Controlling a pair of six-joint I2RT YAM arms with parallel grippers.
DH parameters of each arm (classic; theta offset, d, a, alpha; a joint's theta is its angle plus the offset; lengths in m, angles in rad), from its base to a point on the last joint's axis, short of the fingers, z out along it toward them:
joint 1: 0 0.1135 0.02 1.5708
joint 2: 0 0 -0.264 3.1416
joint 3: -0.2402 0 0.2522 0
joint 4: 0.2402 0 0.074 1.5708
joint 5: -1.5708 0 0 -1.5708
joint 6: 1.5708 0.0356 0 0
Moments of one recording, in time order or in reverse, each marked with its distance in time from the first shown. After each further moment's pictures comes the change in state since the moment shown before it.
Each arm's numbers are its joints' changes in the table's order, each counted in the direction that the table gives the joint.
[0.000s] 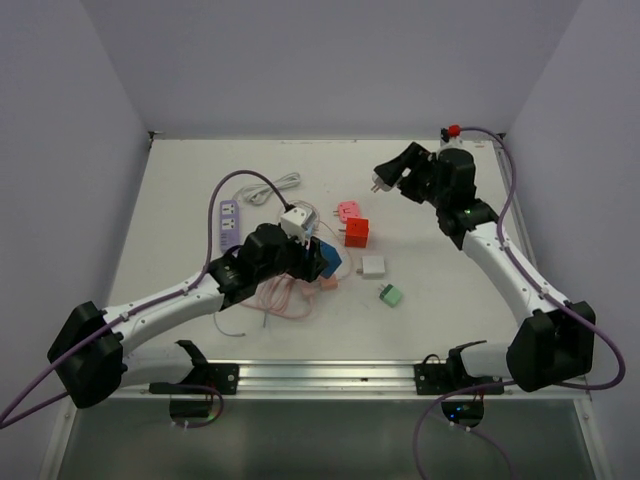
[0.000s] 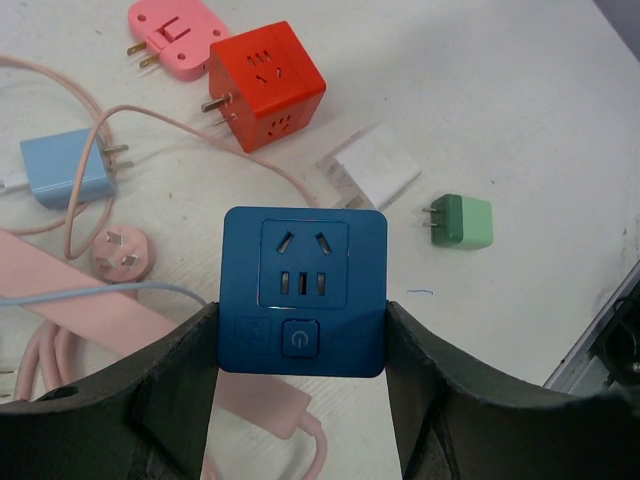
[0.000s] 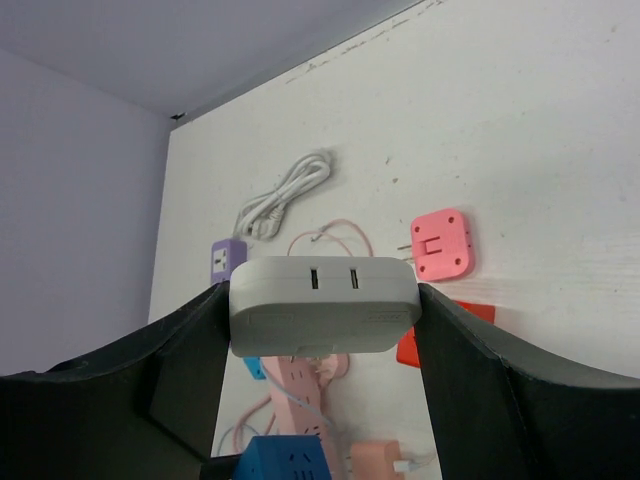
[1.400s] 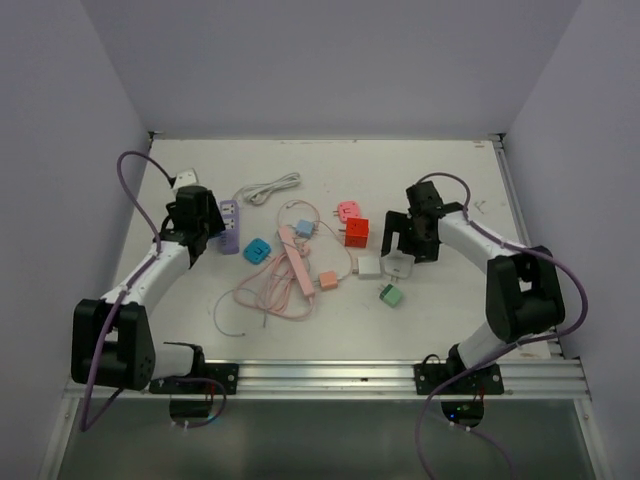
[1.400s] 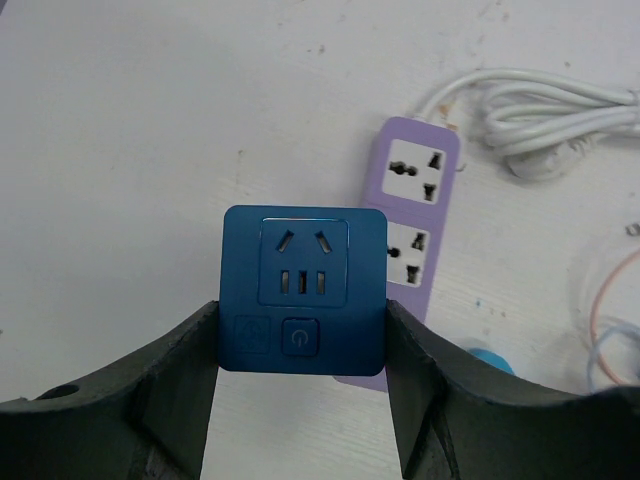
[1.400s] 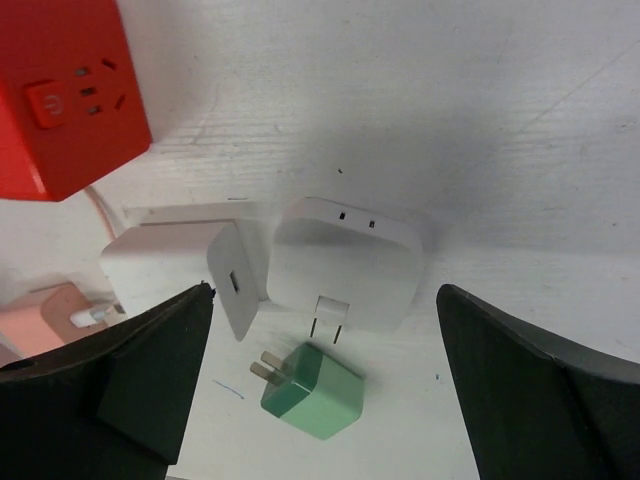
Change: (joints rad) left arm 0.684 -0.089 -0.059 0.175 0.352 -0.010; right arm -0.003 -0.301 0.060 0.520 -0.079 -0.309
